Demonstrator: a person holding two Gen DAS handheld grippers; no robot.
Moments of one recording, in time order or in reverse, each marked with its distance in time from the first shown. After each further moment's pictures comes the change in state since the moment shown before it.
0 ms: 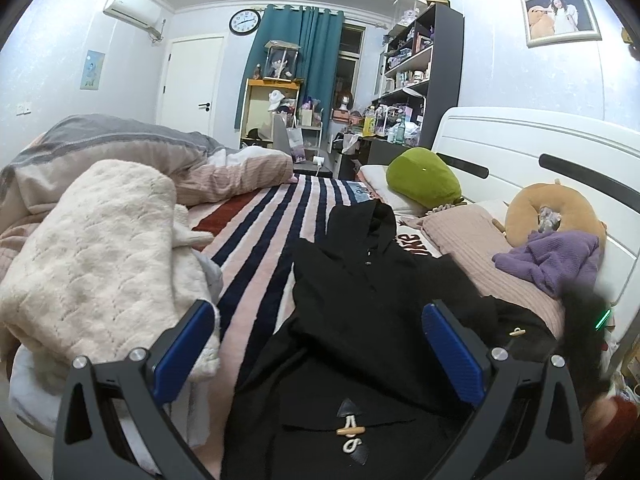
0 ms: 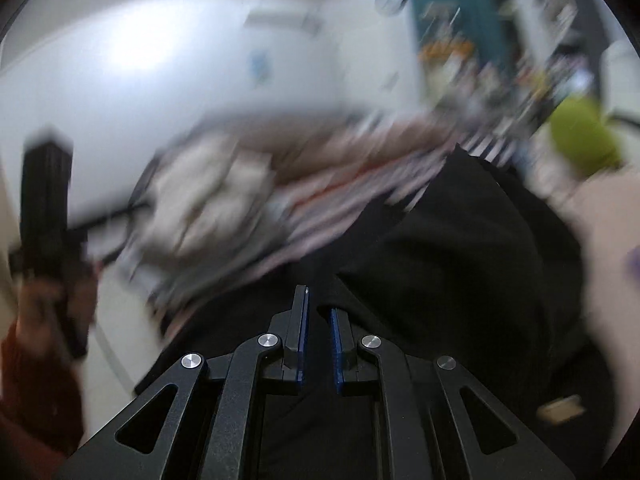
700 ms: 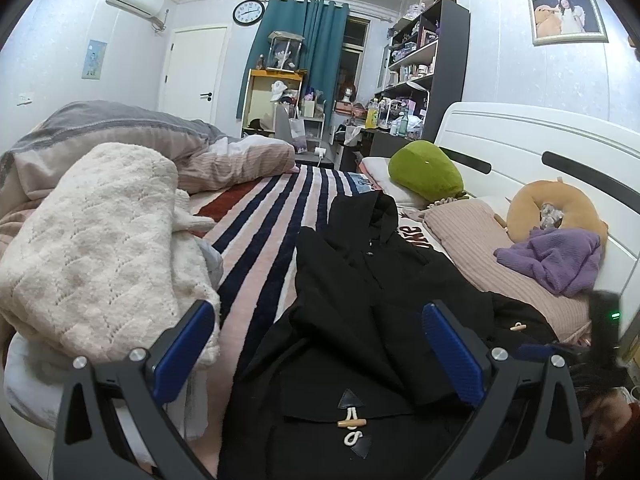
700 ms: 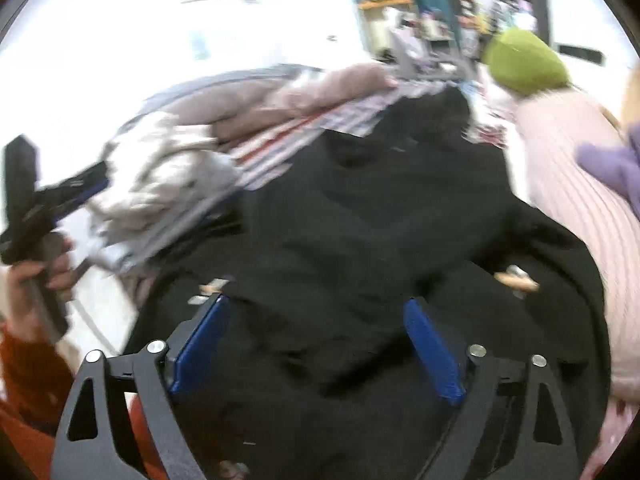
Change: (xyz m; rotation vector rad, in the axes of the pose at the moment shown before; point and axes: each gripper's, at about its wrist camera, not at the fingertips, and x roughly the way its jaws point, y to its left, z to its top) left arm 0.005 -0.002 -0.007 -0.016 0.030 -0.002; right arm -0.052 -0.049 -0.041 0.231 0.017 -0.220
